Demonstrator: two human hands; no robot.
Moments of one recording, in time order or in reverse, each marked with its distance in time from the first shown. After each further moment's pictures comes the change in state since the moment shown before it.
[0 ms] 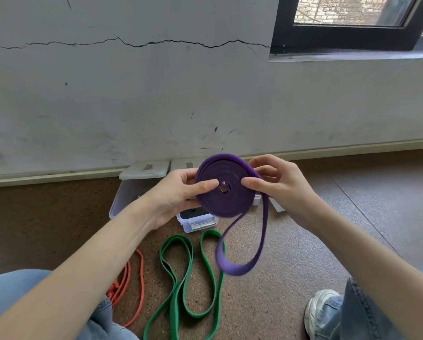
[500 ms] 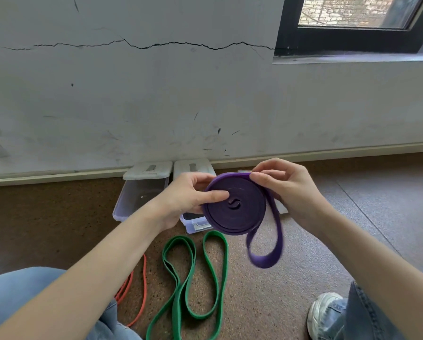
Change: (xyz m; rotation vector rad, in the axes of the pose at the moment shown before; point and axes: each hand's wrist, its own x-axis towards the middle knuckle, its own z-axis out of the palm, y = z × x) left_hand -0.004 0.001 0.007 0.214 0.013 -0.008; right_hand 0.000 0.003 0.001 0.176 0.044 0.026
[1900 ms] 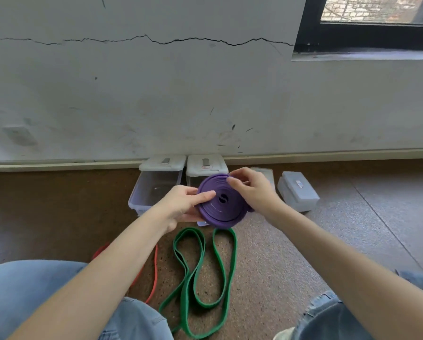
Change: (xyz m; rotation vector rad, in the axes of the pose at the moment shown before) left_hand -0.009 -0.044 -0.021 -0.112 0.237 -0.267; right_hand 0.024 0.039 0.054 -0.521 -0.074 0.098
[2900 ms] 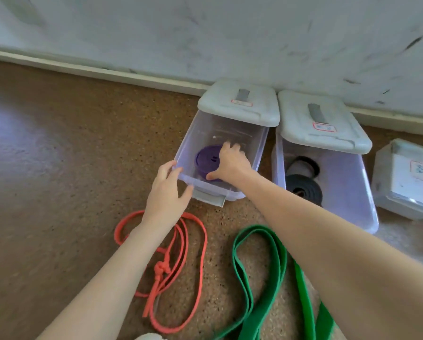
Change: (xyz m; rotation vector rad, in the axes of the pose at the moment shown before) left_hand 0.173 -0.188 -0.214 0.792 0.622 -0.005; right_hand 0.276 0.130 0.336 -0.719 -0.477 -0.014
